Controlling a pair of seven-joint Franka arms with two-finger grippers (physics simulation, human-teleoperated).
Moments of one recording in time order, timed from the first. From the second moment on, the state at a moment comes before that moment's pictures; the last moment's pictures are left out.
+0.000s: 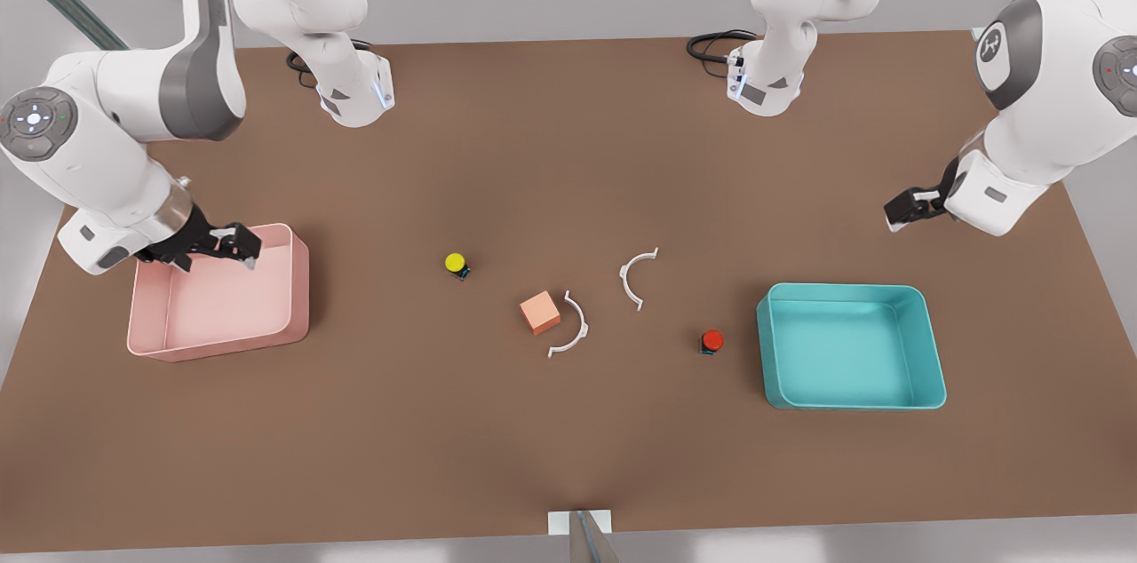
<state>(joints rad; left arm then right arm) -0.07 0.20 0.00 -1.26 0.04 1.41 -0.17 -0.01 0.14 0.09 -1.48 -0.07 1.66 0.05</state>
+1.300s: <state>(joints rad) -0.35 0.77 0.01 -1.56 0.06 2.36 -0.26 0.20 0.41 0.33 -2.05 -0.10 2.37 0.45</state>
